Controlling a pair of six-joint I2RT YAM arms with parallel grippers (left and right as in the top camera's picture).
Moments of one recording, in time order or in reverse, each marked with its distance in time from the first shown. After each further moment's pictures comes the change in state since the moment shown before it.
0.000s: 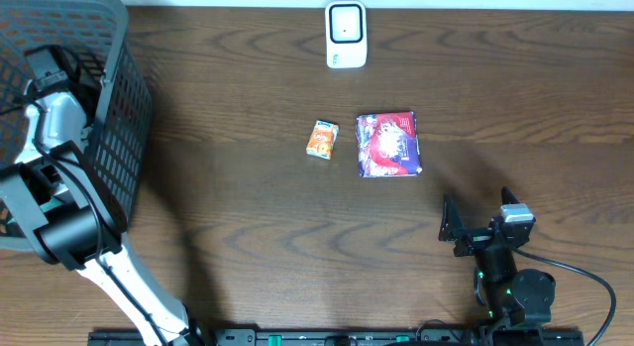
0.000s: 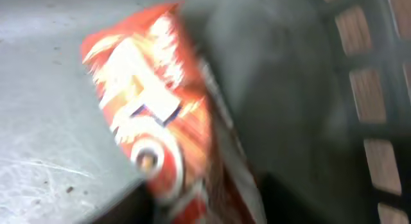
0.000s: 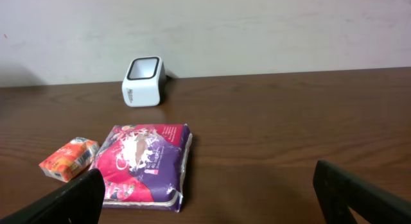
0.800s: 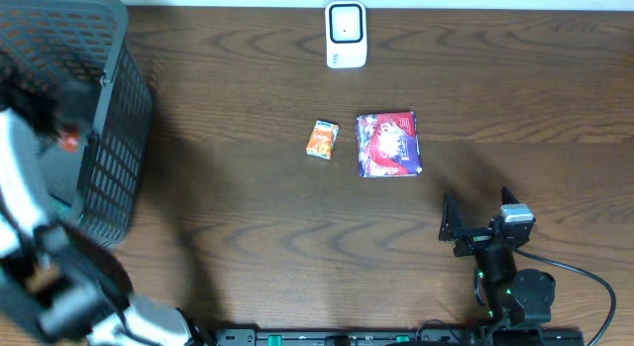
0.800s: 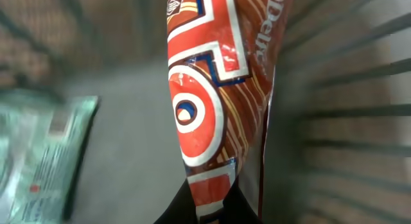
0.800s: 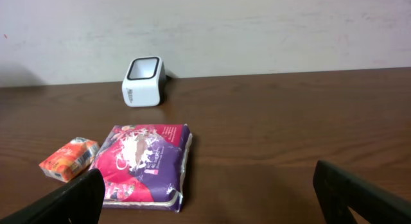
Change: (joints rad) left arm 0.125 -0.428 -0.015 -0.275 0.069 0.077; right arm 0.000 0.000 0.000 0.000 0.000 0.000
